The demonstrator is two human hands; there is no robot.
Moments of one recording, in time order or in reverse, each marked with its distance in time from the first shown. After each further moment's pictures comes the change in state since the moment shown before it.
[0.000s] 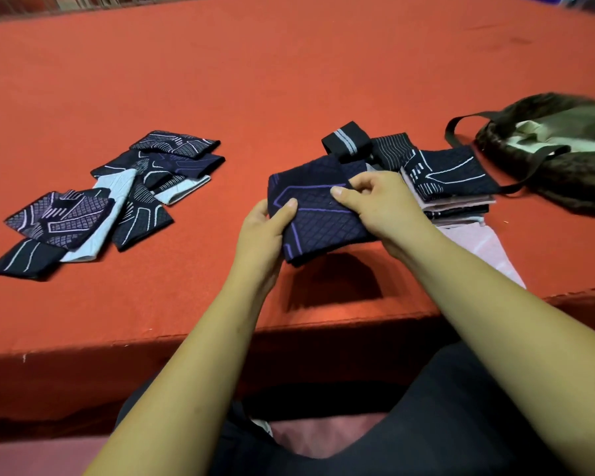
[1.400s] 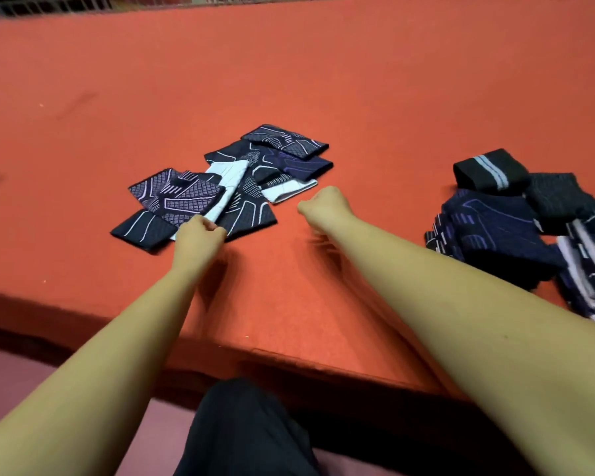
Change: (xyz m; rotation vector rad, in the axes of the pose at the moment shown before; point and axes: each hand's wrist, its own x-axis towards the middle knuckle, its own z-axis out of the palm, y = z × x) left_hand 0.054 0.035 -0.268 0.996 0.682 -0.107; right_hand 0.085 -0.040 0.257 -0.291 -0.338 0.113
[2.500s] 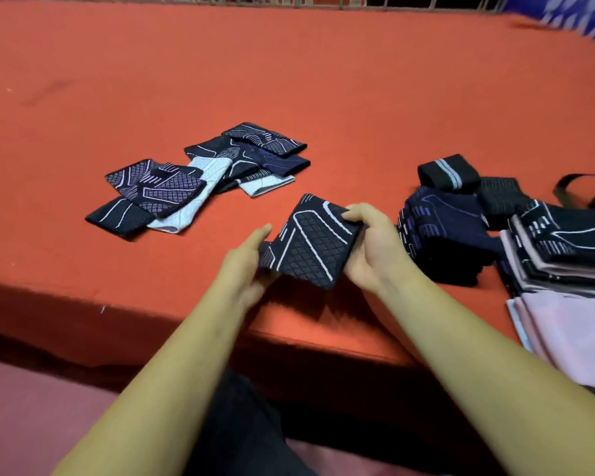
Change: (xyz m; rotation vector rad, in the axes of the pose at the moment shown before) left_hand -0.104 0.048 0.056 -1.237 -0.538 -0.514; right_hand -0.122 0.043 -0.070 1.282 -0.224 0.173
